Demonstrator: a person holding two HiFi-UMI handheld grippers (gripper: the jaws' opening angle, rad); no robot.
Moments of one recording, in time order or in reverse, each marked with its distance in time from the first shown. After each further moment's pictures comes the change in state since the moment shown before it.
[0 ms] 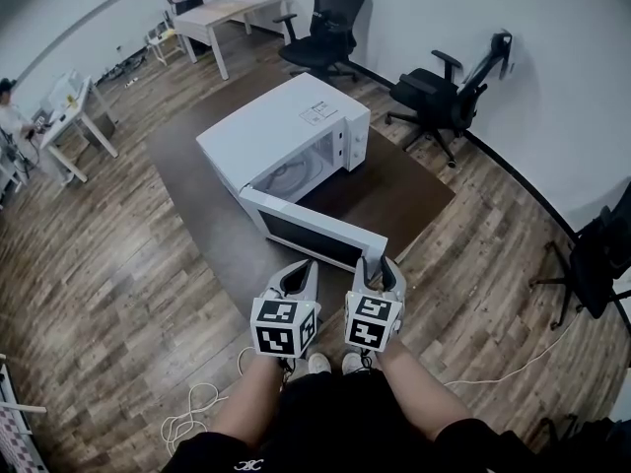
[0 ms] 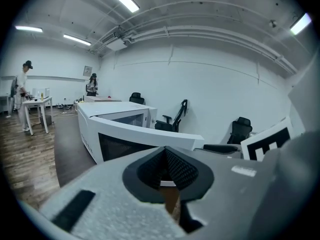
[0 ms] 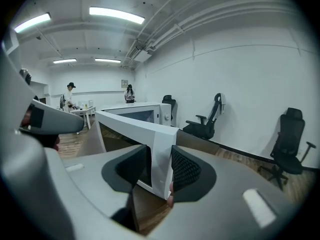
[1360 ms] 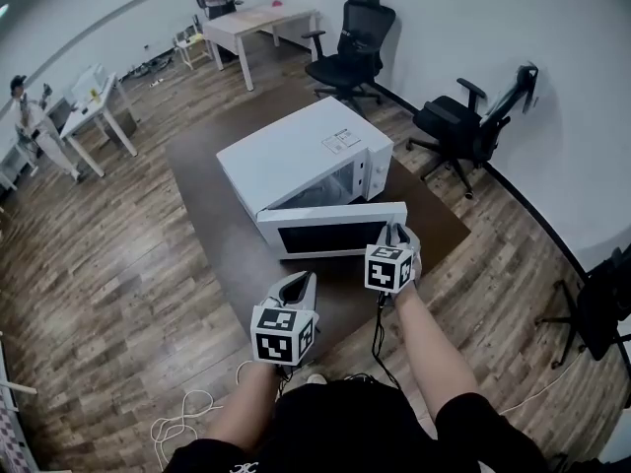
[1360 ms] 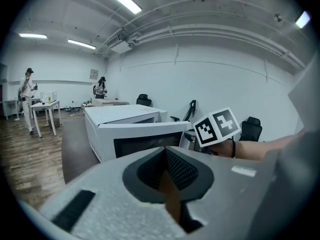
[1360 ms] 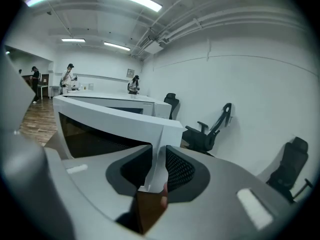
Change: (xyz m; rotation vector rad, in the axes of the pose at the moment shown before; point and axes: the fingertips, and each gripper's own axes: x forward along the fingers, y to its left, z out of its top) left arm 0.019 0.039 0.025 -0.001 -0.005 0.087; right arm 0.162 -0.038 0.062 -0.207 0.044 -0.034
